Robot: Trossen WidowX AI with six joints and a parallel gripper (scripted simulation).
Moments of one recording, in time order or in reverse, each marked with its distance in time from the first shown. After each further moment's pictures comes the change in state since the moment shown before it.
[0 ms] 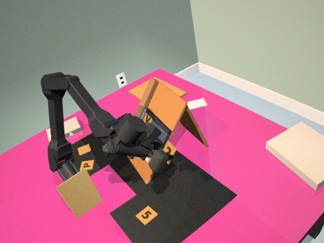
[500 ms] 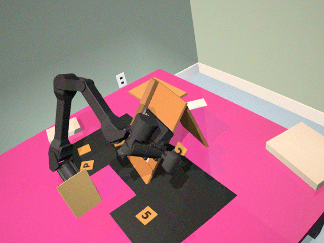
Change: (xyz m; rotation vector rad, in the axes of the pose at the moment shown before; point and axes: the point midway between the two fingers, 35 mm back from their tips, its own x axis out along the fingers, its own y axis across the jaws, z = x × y) arm 0.049 0.003 0.002 0.000 -0.006 0.016
